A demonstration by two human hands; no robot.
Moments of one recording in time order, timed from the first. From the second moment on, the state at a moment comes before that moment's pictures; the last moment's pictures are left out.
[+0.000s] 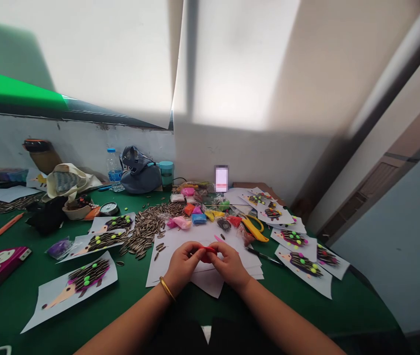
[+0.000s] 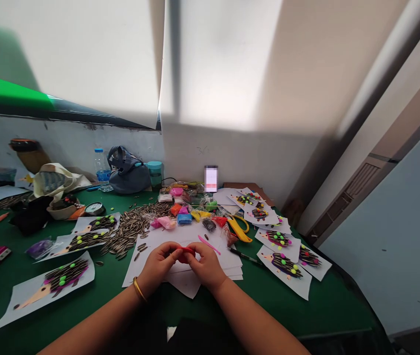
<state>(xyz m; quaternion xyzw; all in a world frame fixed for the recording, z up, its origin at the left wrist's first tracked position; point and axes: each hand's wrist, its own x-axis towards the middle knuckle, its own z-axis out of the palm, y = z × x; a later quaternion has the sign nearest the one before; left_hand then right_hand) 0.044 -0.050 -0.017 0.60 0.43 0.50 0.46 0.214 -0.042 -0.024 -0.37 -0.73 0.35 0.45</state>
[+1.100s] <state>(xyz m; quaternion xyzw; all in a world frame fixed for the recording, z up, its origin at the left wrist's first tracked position) 0.042 -0.047 -0.025 0.62 0.45 0.50 0.40 0.213 -0.043 -0.024 -0.38 -0.72 0.36 0.46</state>
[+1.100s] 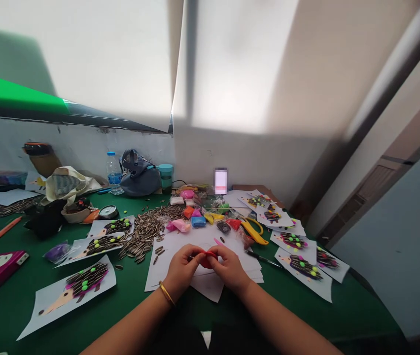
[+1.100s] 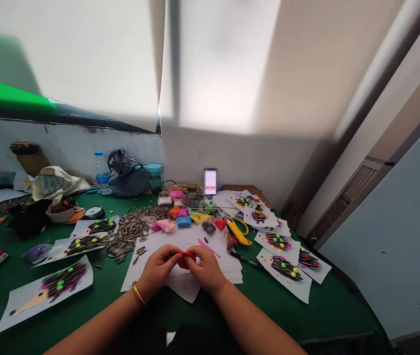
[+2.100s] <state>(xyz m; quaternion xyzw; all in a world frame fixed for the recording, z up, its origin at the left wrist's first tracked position) 0.041 -0.047 -0.025 0.61 0.44 0.51 0.42 0.214 -0.042 -0.026 -0.39 -0.76 0.31 0.43</state>
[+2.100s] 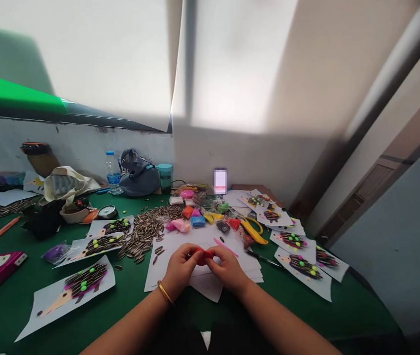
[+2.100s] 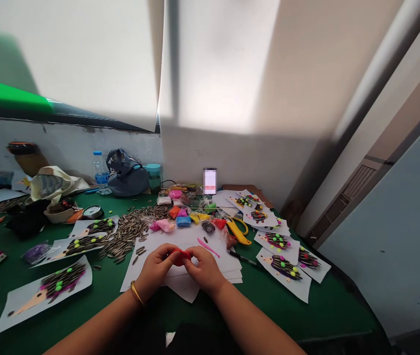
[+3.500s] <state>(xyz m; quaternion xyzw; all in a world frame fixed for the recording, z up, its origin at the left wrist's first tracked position) 0.045 -0.053 -0.018 0.60 0.44 0.51 0.43 0.215 -0.042 -0.026 -0.37 -0.77 0.29 0.44</state>
